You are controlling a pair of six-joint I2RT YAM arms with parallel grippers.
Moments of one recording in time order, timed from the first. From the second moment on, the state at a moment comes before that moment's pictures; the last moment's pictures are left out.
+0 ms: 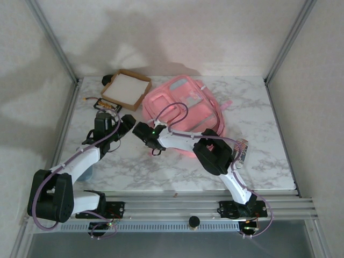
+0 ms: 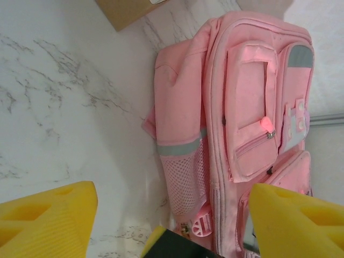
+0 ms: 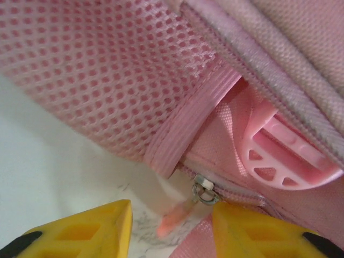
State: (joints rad) left arm -0.13 1.26 0.62 0.07 0.24 -0.89; right arm 1.03 2.25 1.70 -0.69 0.40 1.15
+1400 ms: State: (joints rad) left arm -0.13 1.28 0.59 0.12 0.28 -0.94; right arm 0.96 2.22 1.73 -0.68 0.28 1.00
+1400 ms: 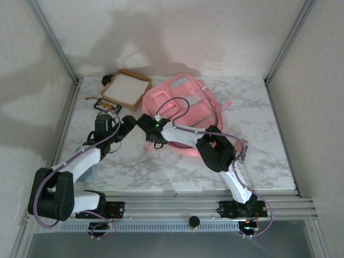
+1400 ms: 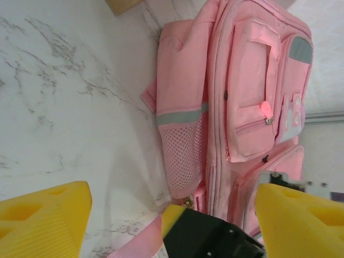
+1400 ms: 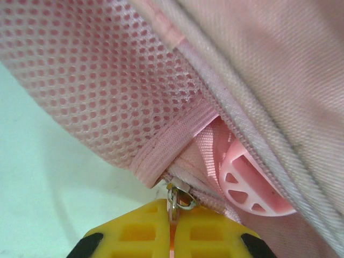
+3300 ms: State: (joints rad) left arm -0.26 1.85 0.89 0.35 0.42 -1.16; right arm 0.85 1.41 1.04 -0.65 0.05 1.00
